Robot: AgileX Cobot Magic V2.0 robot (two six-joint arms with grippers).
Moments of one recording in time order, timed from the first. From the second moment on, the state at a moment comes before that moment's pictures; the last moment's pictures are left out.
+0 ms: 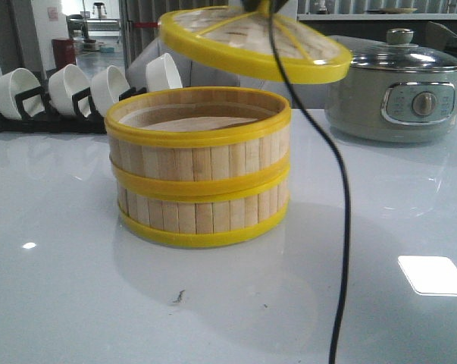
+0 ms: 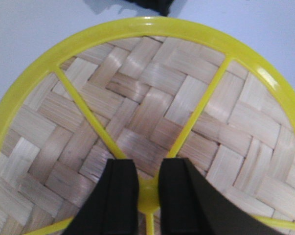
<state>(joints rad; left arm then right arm) -0.17 0.60 -0.50 0.01 0.28 -0.09 0.44 1.93 -1.98 0.12 0.92 0.02</state>
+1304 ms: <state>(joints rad) -0.17 0.60 -0.50 0.01 0.28 -0.09 0.55 2.15 -2.17 0.08 1.01 0.02</state>
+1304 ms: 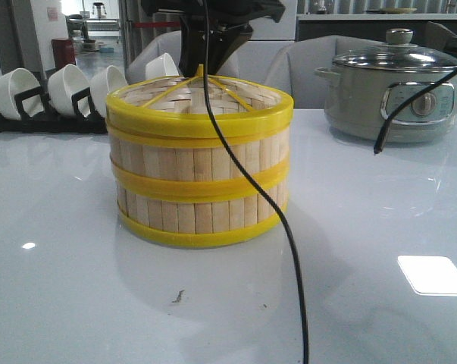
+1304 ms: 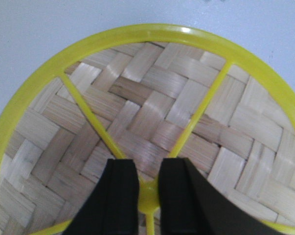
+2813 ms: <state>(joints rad) -0.17 0.60 -0.50 0.01 0.28 -0.09 0.50 2.00 -2.15 0.05 0.91 0.02</state>
